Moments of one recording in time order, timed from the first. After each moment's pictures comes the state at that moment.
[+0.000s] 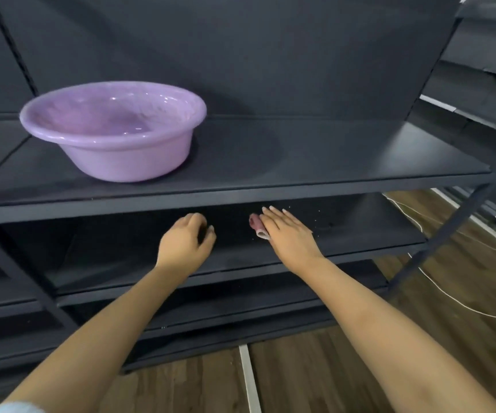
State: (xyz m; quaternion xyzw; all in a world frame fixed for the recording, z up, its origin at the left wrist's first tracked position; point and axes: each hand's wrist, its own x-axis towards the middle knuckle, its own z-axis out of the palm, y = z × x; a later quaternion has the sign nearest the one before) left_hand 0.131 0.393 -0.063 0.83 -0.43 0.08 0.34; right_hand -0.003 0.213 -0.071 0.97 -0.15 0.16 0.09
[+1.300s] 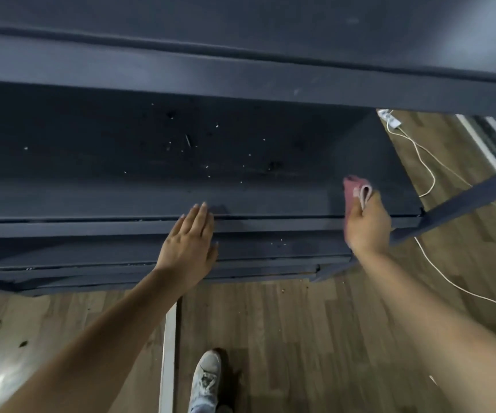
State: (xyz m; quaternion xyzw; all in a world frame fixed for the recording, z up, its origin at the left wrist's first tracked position) left_hand -0.012 0.093 -0.286 0.88 -0.46 -0.05 0.02; right_hand -0.166 -0.150 -0.236 0.80 -0.51 0.21 -0.23
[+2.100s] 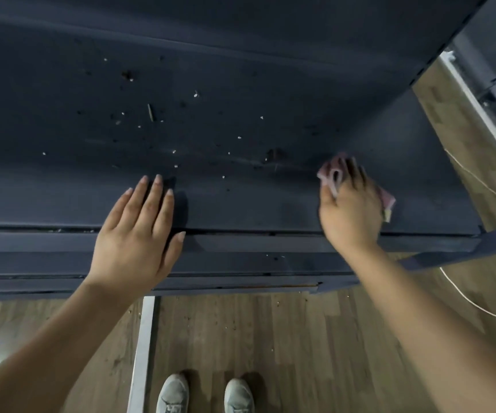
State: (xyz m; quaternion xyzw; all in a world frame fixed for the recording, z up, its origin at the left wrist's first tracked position) left_hand 0.030 0.065 -0.344 0.89 -0.43 0.14 0.04; right_hand -0.097 -0.200 -0.324 0.91 -0.36 0.18 -0.06
